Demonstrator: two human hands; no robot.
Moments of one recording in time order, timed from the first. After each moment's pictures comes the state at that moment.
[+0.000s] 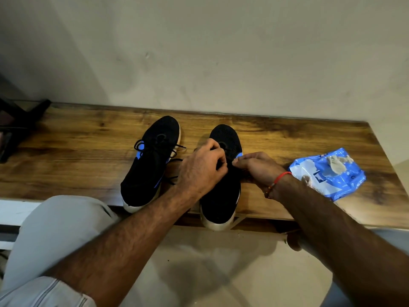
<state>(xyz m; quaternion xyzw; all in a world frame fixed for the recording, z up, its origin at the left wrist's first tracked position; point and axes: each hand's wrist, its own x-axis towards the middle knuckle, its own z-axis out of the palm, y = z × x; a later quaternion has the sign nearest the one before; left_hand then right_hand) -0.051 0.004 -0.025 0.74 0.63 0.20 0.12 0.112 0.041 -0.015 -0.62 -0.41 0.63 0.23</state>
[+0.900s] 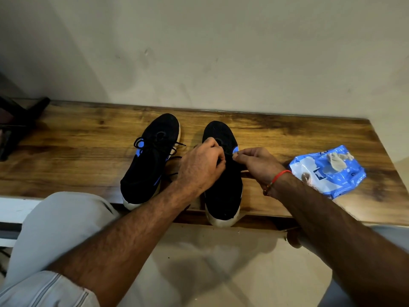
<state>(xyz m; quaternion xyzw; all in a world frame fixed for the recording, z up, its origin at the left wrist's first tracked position) -0.050 0.007 -0.026 0.74 0.64 0.17 0.11 0.108 0.034 -0.007 -0.61 -0.45 0.60 0.25</state>
